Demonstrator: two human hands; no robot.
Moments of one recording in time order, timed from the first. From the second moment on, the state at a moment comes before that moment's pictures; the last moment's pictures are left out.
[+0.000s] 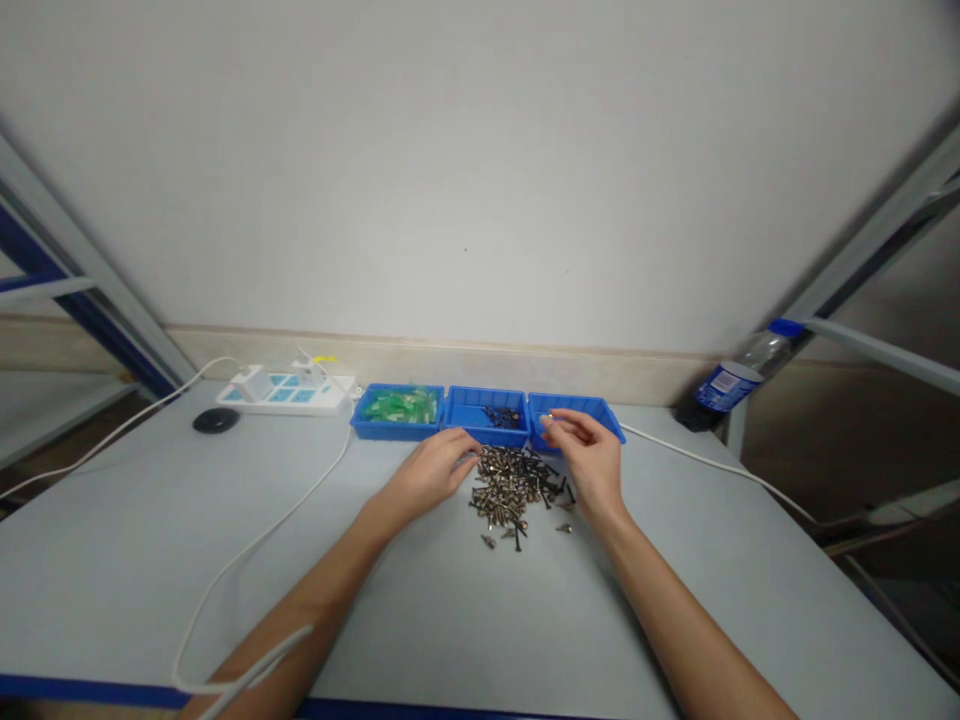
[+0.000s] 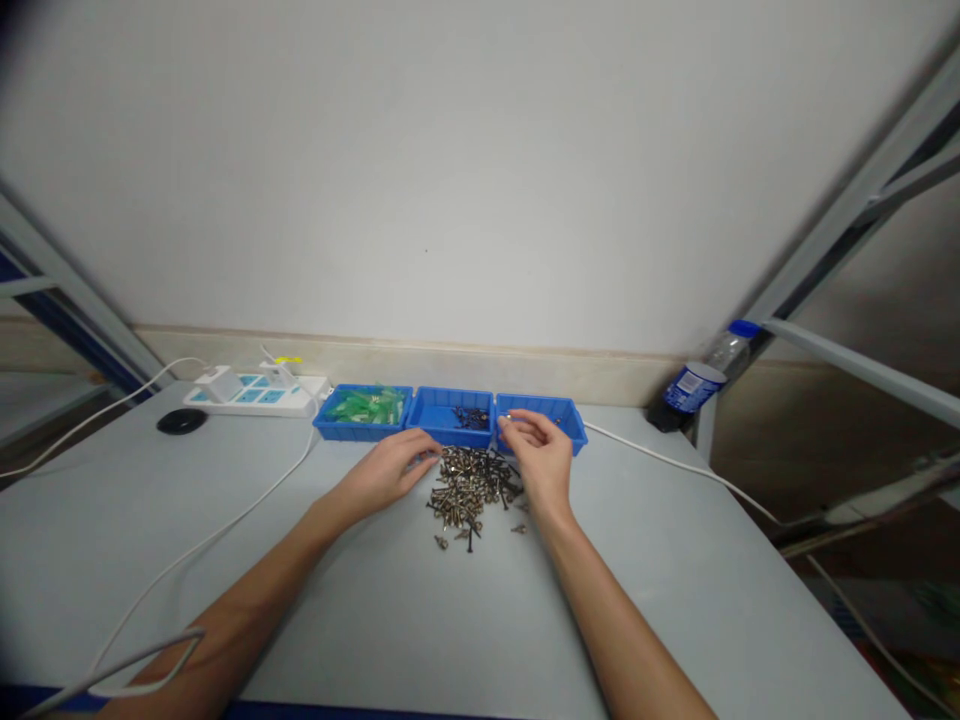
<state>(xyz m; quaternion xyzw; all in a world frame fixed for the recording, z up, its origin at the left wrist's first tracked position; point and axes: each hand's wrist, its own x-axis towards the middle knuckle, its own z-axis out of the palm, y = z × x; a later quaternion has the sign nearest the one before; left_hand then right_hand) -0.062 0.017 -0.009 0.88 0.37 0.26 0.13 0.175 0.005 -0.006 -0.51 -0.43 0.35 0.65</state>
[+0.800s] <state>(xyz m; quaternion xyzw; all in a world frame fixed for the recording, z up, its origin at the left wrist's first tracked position) -0.063 0.012 0.002 0.85 0.40 0.33 0.03 0.165 0.102 0.040 -0.52 -0.79 0.24 0.23</state>
